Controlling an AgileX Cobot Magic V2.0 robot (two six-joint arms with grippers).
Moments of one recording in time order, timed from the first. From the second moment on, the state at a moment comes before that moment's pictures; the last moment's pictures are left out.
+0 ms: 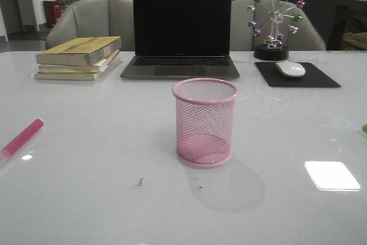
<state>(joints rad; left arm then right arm) -0.07 0.10 -0.51 -0.05 0.27 0.01 0.04 0.10 -0.54 0.04 0.30 -0.01</state>
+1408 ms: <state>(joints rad) -0.37 0.71 -0.73 -0.05 0.70 0.02 -0.04 1.09 -0.78 0.02 0.84 0.03</state>
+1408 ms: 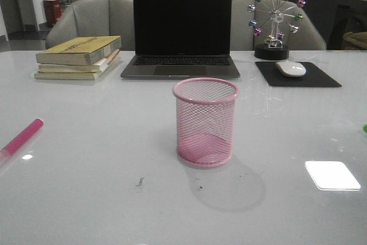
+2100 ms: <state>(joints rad) -0.67 0.71 -0.71 -0.05 0.69 0.02 -0.10 1.82 -1.21 0.02 0.78 0.02</state>
